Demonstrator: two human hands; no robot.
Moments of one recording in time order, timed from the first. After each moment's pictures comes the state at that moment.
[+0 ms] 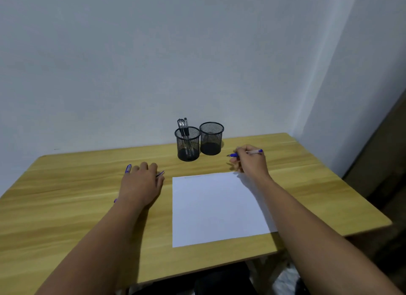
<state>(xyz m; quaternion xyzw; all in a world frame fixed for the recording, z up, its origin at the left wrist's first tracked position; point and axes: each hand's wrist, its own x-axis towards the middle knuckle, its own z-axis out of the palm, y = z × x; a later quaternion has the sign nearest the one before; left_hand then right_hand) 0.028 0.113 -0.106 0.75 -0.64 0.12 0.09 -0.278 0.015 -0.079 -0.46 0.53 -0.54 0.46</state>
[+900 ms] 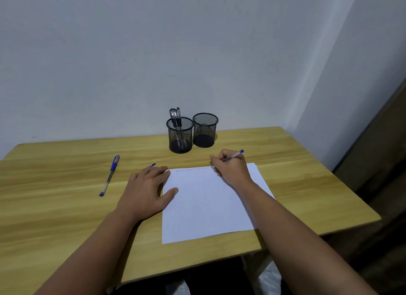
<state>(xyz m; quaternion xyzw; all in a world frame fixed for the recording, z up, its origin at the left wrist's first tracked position) -0.001 0.139 -0.128 0.65 -0.74 0.02 0.19 -0.259 0.017 -0.129 -0.57 0.49 -0.47 0.46</state>
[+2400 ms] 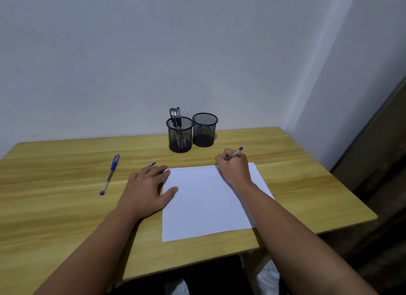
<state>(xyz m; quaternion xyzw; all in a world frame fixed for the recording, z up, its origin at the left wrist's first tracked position) -0.002 0.141 -0.129 0.66 -0.73 0.02 0.18 -0.259 0.025 -0.123 -0.60 0.54 -0.47 0.35</state>
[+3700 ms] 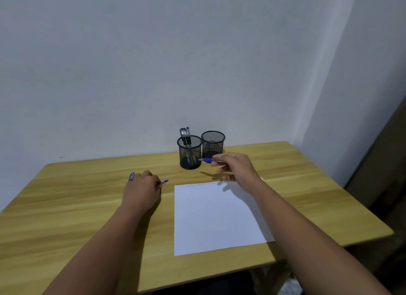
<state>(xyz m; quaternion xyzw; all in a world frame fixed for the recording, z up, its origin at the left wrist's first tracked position) 0.035 0.109 -0.102 0.75 -0.64 0.06 0.15 -0.252 0.041 -0.046 -0.52 0.44 -0.44 0.58</state>
